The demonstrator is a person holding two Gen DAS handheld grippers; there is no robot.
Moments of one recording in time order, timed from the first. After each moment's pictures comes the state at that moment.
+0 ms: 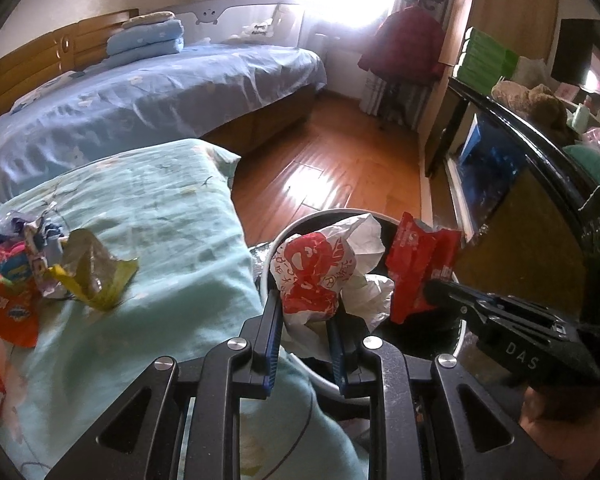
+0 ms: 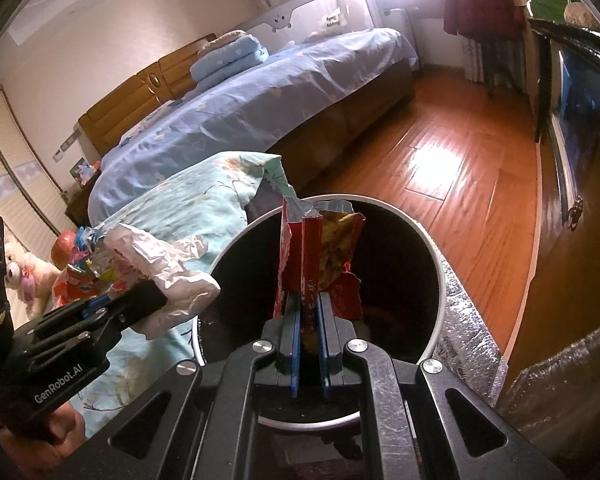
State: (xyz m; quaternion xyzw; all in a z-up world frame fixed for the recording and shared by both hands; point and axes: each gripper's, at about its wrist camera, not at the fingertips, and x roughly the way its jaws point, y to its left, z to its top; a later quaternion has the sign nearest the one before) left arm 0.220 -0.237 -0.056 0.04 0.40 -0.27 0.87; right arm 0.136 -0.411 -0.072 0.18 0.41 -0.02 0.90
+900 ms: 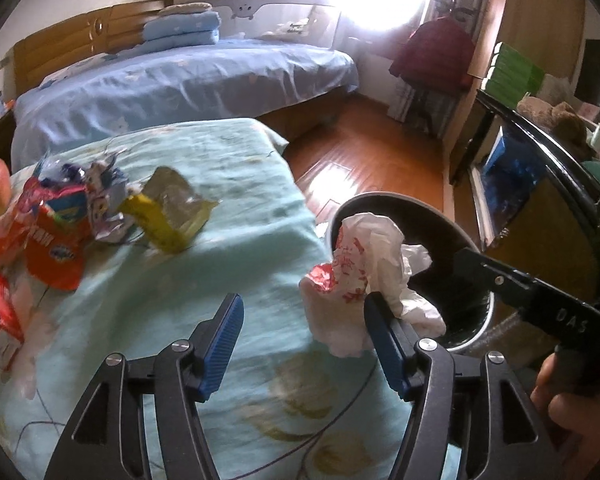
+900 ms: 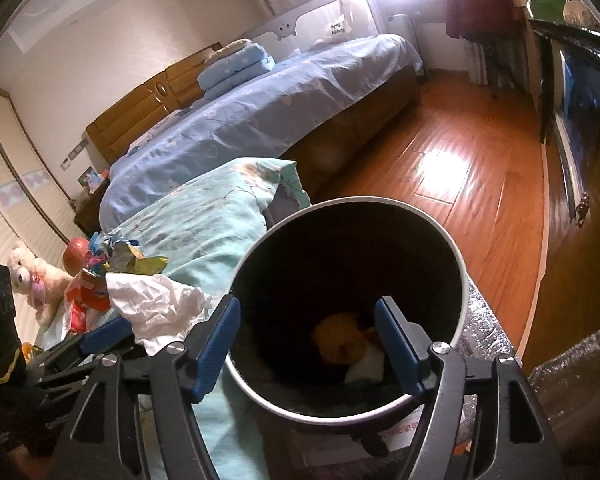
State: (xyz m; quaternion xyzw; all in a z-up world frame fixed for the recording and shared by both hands) left arm 0.186 -0.187 -0.062 0.01 0.41 -0.22 0.88; right arm 0.132 -0.394 -0.066 0.19 0.39 -0.01 0.90
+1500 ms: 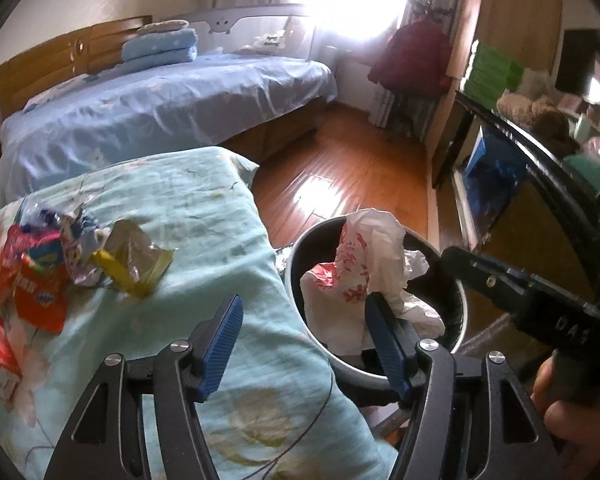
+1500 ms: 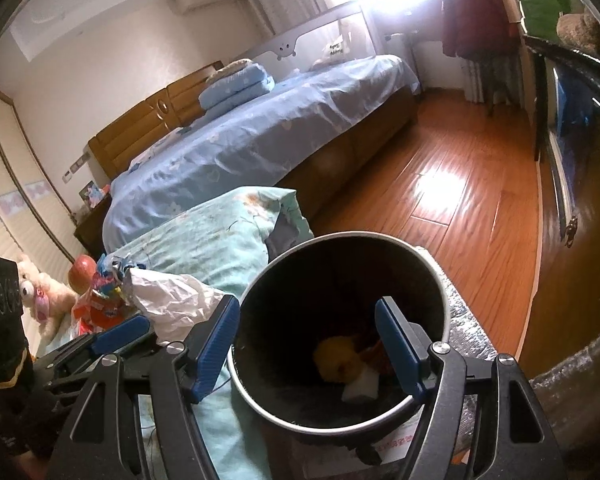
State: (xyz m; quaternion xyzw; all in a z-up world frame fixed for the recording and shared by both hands) left arm 0.188 -0.212 -0.042 0.04 0.39 -0.25 0.88; right arm 0.127 -0.403 -0.041 0.19 0.36 -0.02 0.91
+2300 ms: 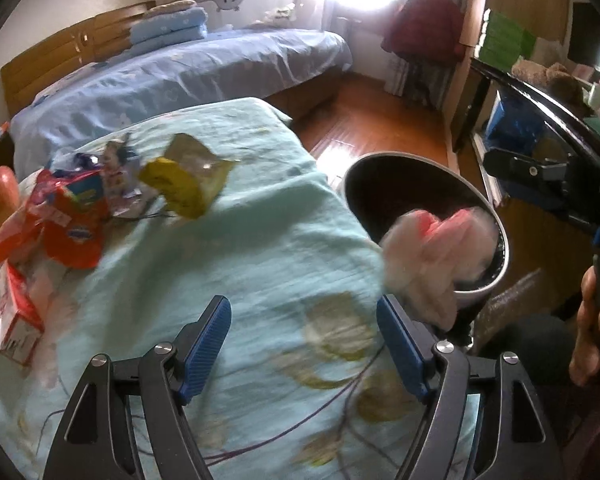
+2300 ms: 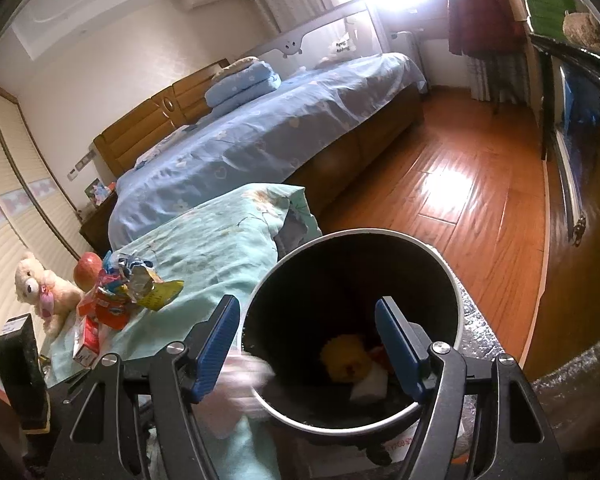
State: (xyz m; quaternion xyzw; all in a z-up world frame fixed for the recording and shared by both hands) left arm 0.177 -0.177 -0.062 0.07 0.43 -0.23 0.87; right arm 0.130 -0.396 -0.043 0.19 0.36 -0.01 0.91
